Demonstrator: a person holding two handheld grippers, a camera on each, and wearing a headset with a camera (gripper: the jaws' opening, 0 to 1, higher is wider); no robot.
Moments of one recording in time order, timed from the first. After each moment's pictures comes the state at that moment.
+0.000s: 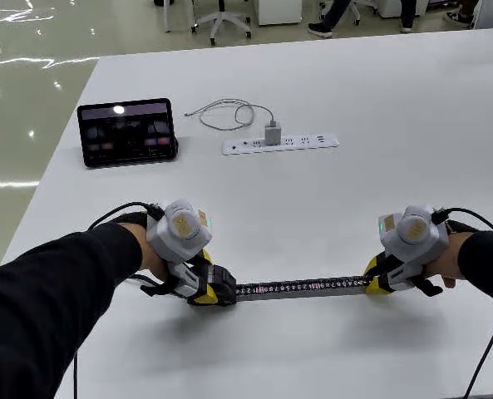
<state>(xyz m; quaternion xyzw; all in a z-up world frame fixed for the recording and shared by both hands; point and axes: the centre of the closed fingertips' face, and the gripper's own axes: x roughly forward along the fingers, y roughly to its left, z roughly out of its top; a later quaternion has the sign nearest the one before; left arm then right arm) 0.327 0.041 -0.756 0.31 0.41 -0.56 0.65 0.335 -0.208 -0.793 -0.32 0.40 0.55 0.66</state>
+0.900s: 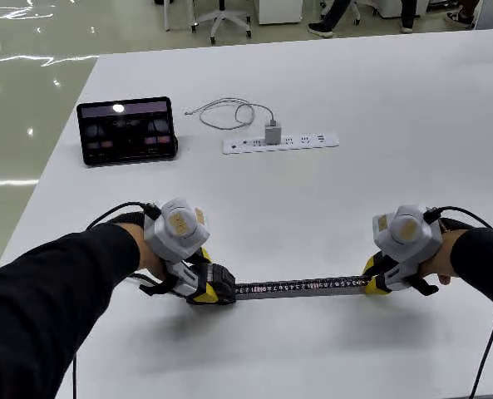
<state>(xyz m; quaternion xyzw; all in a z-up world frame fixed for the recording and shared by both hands) 0.330 0.040 -0.756 0.30 0.40 -0.56 0.66 0.334 -0.203 -0.794 -0.35 0.42 0.55 0.63</state>
